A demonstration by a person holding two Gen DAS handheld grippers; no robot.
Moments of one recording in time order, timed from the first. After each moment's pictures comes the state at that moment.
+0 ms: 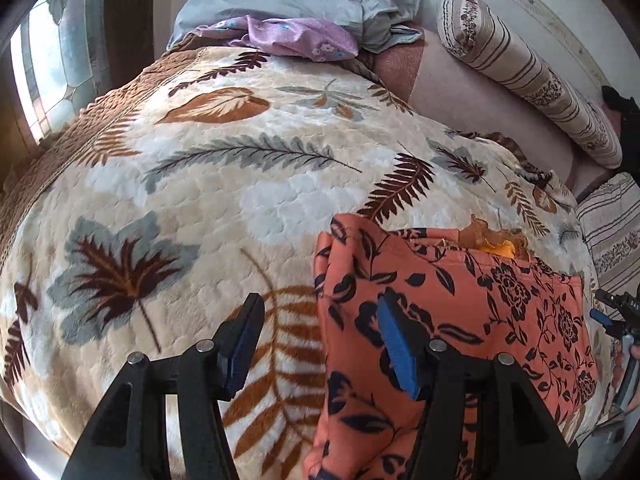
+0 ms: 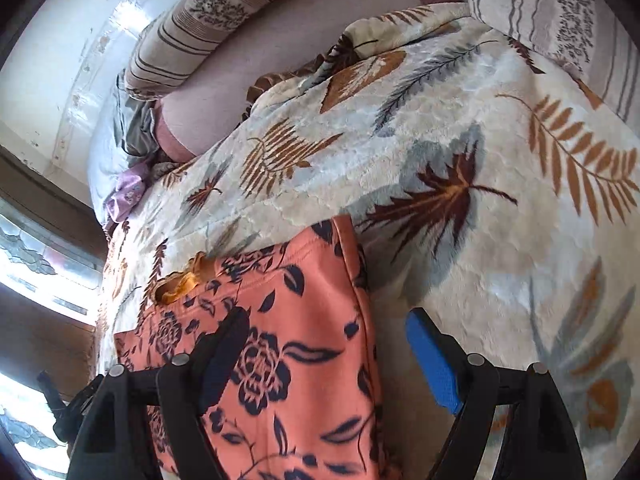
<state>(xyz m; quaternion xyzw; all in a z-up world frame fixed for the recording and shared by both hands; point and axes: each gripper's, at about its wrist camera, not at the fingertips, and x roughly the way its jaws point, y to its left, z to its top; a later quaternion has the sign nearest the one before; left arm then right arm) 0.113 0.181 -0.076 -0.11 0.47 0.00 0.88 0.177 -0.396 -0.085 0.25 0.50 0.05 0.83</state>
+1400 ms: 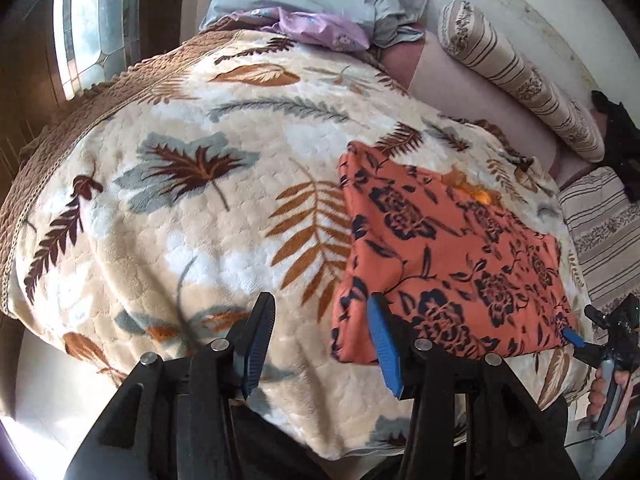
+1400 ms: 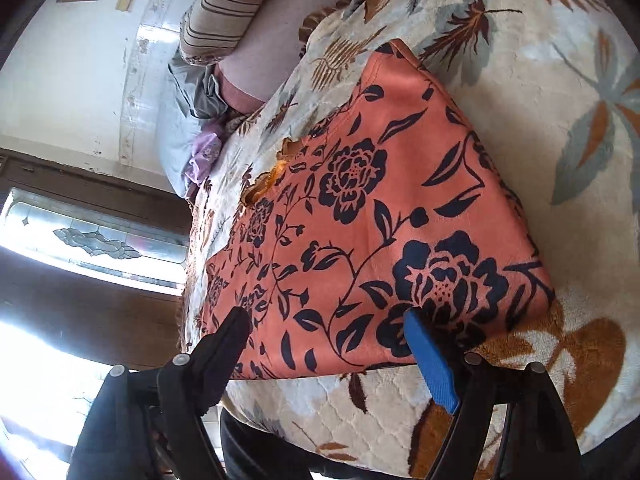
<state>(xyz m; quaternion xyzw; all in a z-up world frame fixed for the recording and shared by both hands) -0.016 0.200 -0.056 -0.15 0.47 0.00 0.87 0.031 -0.343 -0.096 0.38 0.49 0.19 0.76</state>
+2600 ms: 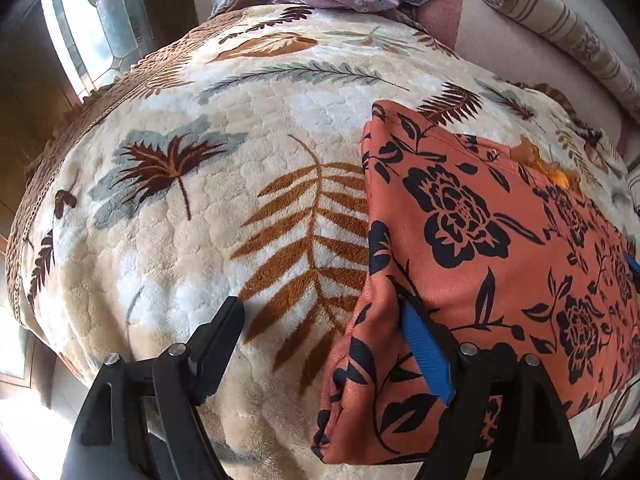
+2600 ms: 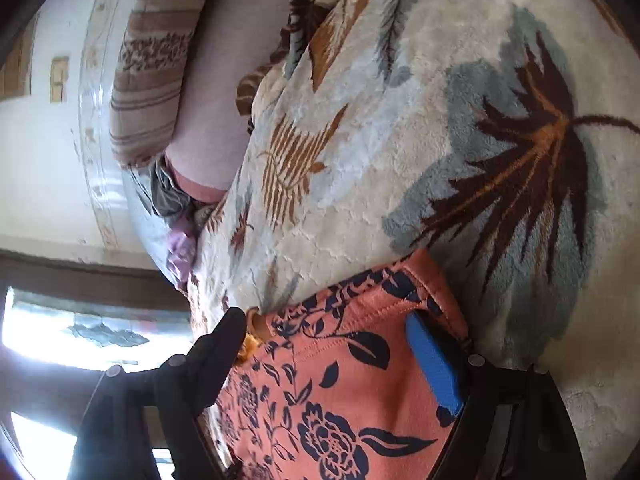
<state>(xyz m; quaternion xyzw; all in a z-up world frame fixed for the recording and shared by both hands) 0.048 0.165 -0.113 -0.09 0.52 0.11 0.85 0.208 -0.411 -0.136 0.48 0.47 0.12 0.73</state>
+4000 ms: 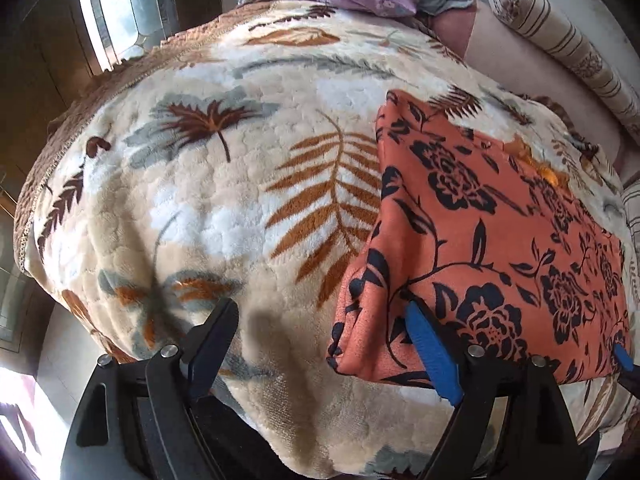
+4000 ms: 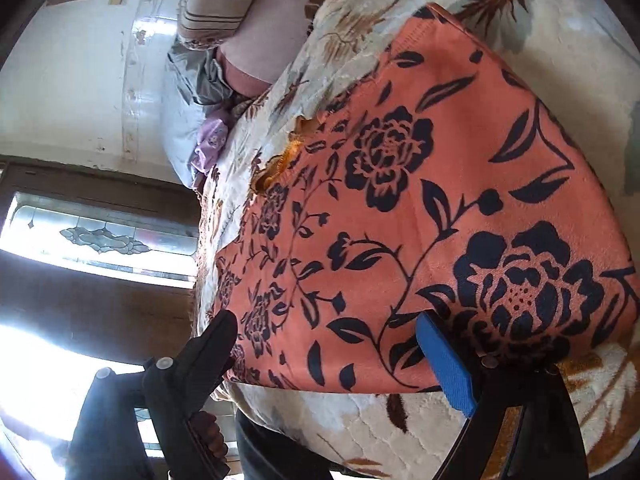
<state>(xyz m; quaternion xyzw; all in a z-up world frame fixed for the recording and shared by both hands) 0.002 0.166 -0.102 -0.12 0.50 0.12 0.85 0.046 -0.312 -0.101 0.40 0.50 0.22 0.74</state>
